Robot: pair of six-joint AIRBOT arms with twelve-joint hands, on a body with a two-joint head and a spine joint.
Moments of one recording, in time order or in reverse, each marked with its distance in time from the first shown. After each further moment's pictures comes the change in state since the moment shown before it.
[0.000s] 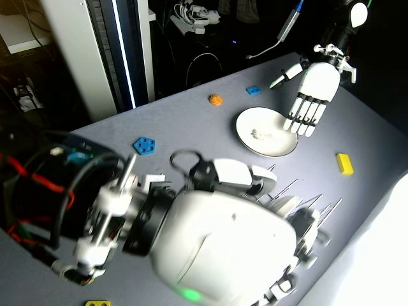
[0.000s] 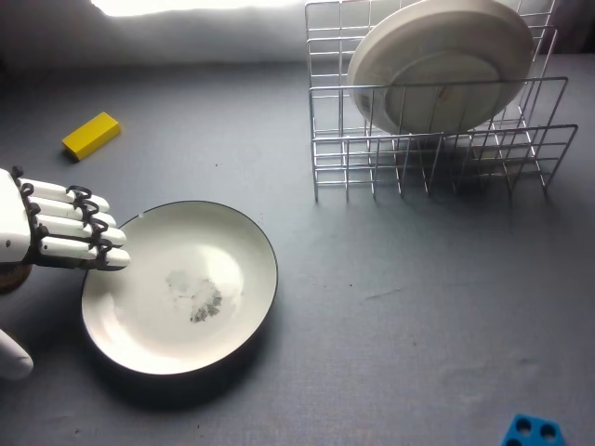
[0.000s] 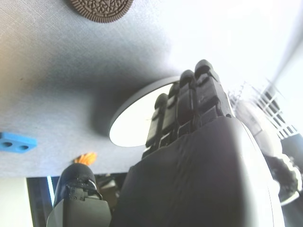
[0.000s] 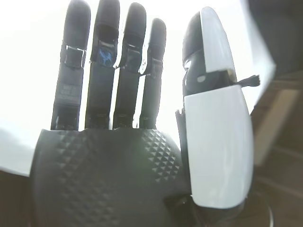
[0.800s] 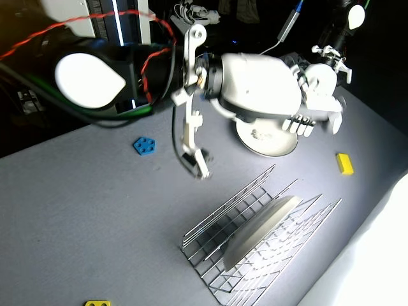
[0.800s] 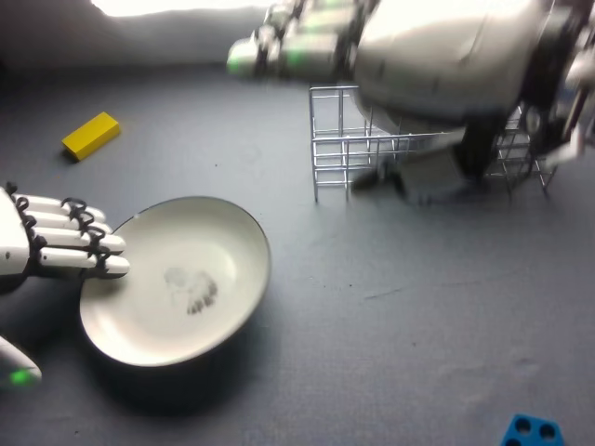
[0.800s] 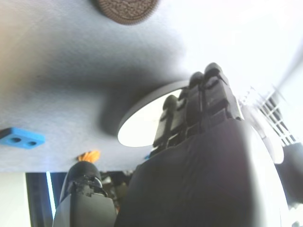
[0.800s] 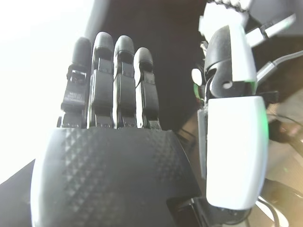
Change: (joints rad) left arm 0.104 -0.018 0.013 -0.057 -0.005 -0.051; right arm -0.100 -0.040 -0.462 0.274 0.029 -1.314
